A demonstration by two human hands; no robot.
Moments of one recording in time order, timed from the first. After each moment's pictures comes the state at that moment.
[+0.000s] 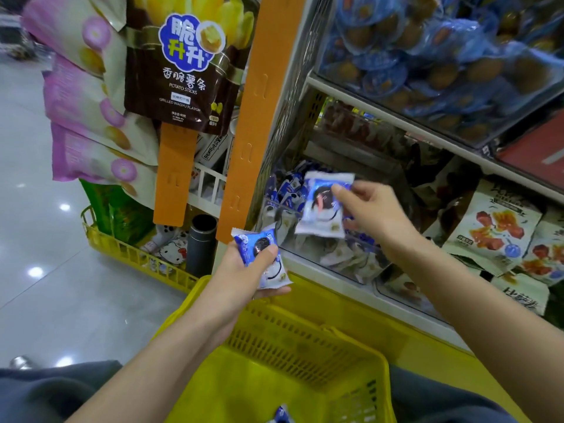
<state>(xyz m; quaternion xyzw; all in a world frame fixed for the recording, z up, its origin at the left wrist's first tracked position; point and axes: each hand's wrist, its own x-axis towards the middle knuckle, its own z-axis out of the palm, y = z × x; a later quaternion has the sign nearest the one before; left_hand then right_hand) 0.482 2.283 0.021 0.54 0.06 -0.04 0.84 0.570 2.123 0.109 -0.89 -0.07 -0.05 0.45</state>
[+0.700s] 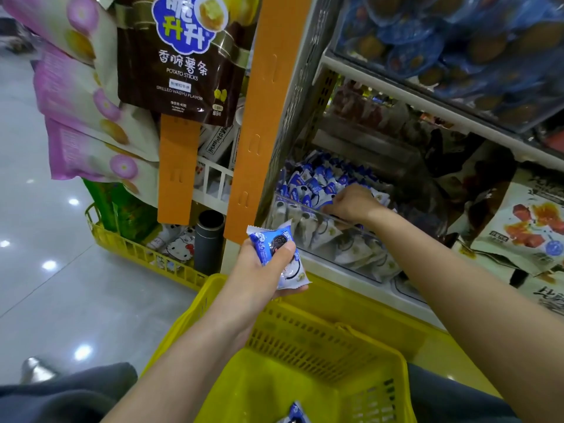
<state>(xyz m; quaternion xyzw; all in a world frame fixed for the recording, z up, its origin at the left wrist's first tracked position) 0.494 2.280 0.025 0.54 0.10 -0.06 0.83 0.667 2.133 0.056 -0.99 -0.02 0.07 0.10</state>
